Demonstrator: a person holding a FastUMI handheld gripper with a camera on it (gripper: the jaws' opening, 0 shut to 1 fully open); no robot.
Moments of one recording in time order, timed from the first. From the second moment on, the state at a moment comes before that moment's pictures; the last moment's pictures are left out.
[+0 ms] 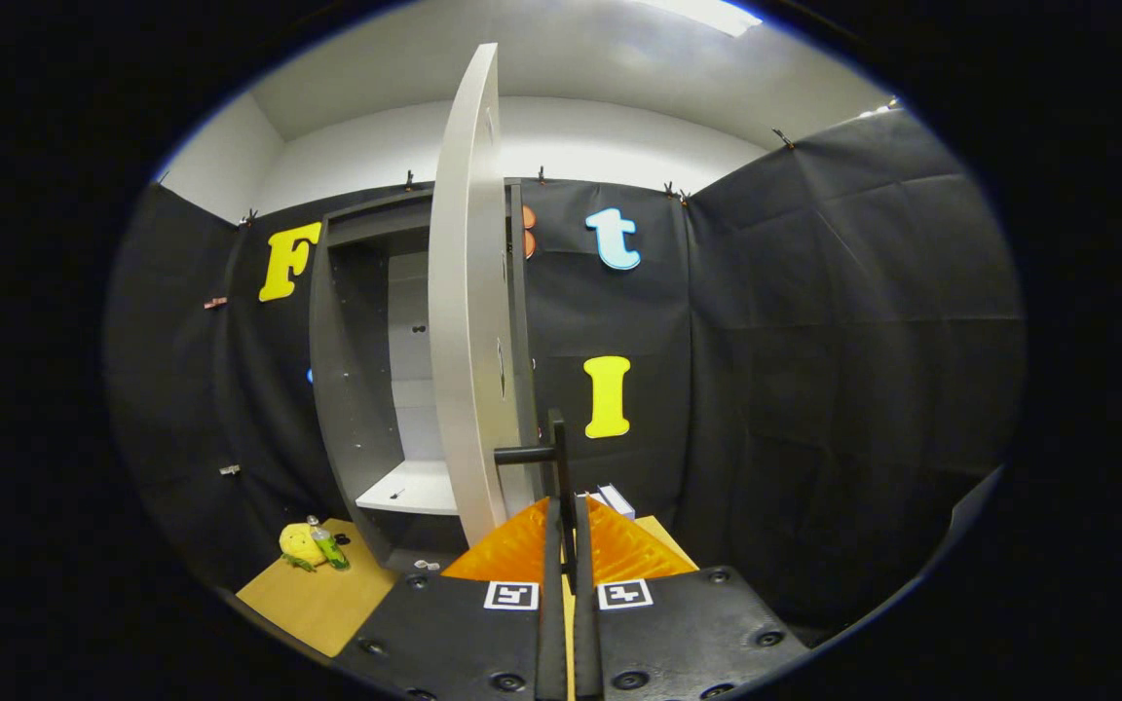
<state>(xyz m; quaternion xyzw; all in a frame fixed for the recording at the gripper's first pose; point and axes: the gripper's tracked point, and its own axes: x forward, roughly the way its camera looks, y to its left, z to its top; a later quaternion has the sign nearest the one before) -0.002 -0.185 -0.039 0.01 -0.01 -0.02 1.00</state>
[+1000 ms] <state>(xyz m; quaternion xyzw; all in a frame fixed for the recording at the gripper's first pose) -0.077 -0.040 -0.195 0.02 0.15 0.08 0.99</state>
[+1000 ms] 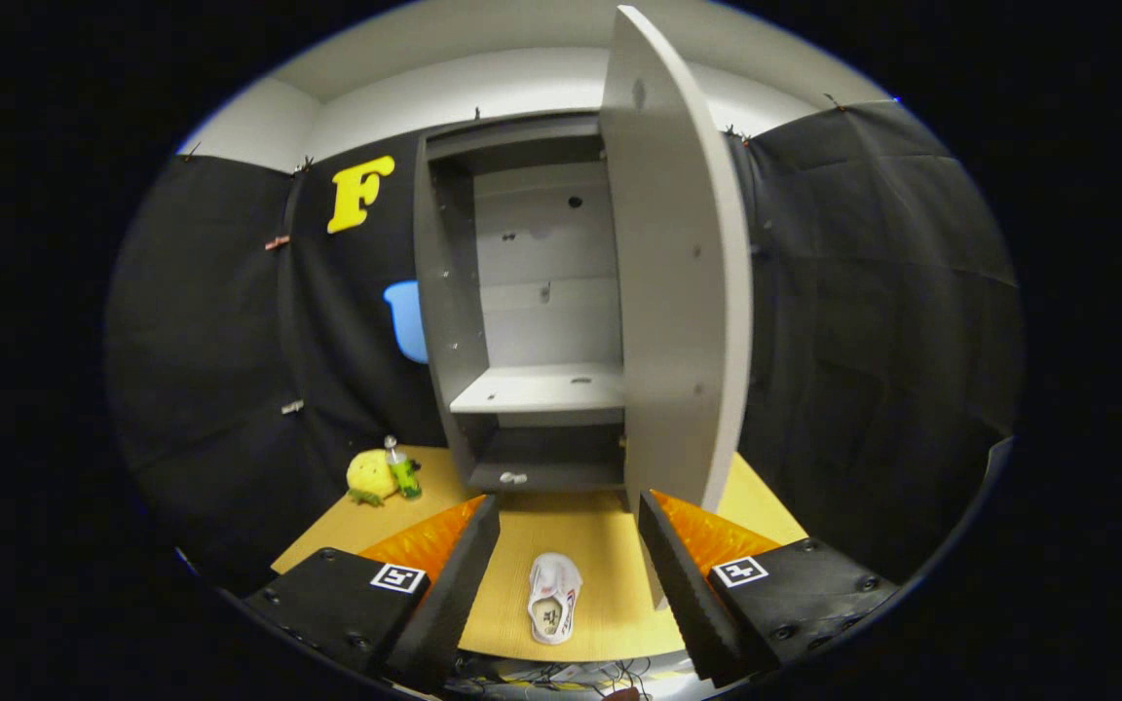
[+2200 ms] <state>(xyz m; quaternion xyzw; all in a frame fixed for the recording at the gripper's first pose) 0.020 0.030 -0.563 0.03 0.36 0.05 0.93</state>
